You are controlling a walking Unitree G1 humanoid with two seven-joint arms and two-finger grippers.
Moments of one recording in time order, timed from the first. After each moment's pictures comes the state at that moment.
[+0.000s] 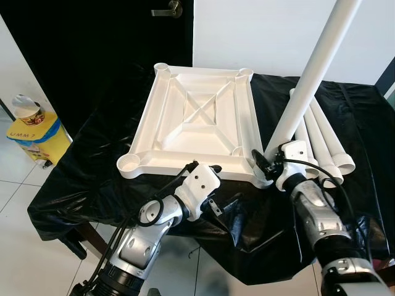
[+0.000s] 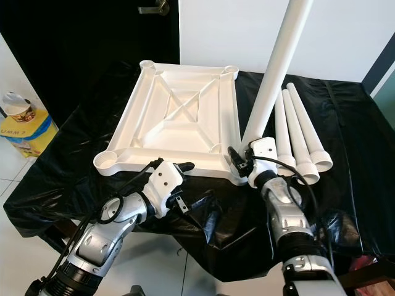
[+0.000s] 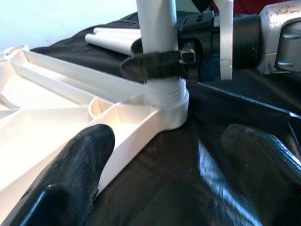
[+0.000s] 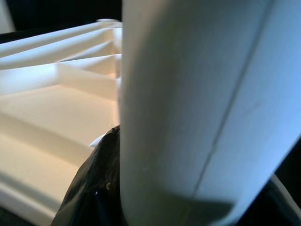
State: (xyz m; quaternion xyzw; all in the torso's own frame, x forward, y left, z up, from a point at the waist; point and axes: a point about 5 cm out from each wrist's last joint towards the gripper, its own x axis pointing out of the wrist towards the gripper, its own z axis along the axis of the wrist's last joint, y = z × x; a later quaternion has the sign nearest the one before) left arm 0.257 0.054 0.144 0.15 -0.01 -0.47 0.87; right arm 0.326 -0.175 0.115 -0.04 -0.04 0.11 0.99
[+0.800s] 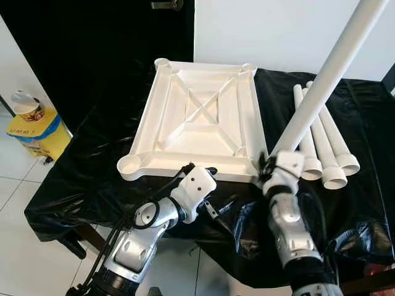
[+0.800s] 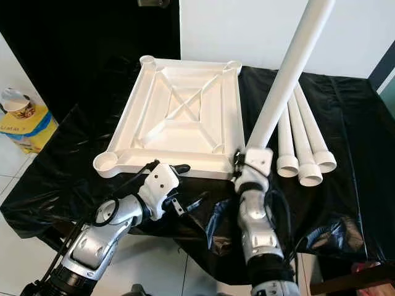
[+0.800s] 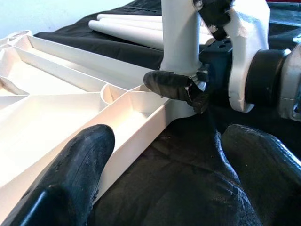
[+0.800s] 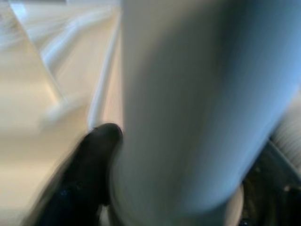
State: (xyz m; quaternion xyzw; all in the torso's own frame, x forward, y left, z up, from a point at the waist) left arm 0.255 0.059 0.145 0.15 -0.01 -0.46 0.87; right arm 0.298 -0.143 0.092 0.01 -0.02 -0.08 1.00
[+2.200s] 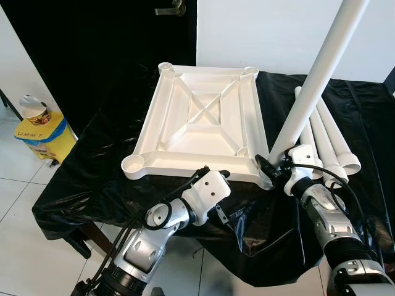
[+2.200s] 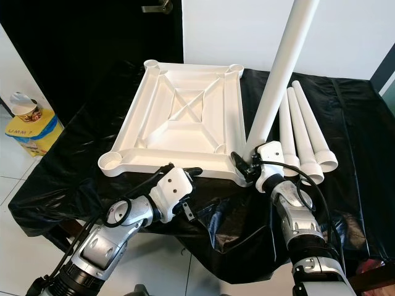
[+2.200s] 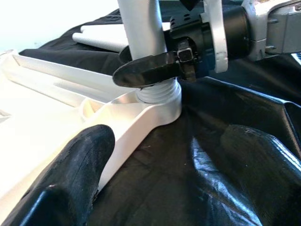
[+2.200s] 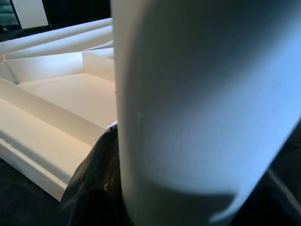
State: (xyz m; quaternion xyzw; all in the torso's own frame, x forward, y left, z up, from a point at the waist) left arm 0.251 0.041 0.143 0.17 -0.02 -0.49 0.85; right arm 0.321 -0.192 0.107 -0.06 -0.03 0.20 0.98
